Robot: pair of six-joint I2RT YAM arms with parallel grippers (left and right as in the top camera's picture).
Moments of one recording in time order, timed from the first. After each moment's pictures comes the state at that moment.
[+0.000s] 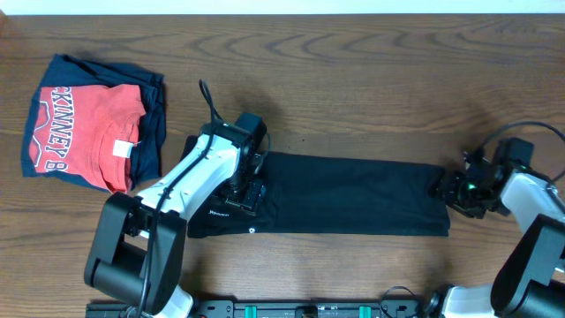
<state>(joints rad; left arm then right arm) -0.42 1.73 1.11 -1.13 0.04 -0.09 -0.44 1.61 0.76 -0.62 -0.36 0.08</state>
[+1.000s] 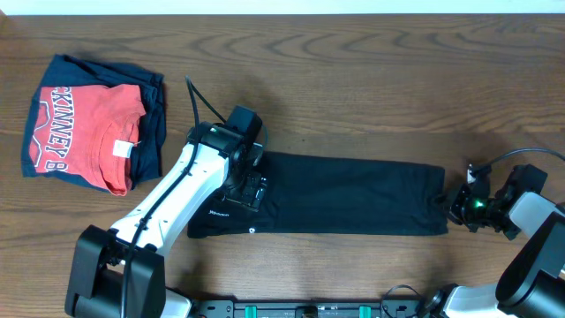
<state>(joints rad) -0.42 1.60 1.11 -1.11 0.04 -0.09 -0.58 1.63 0.64 -0.53 -0.64 -0.01</state>
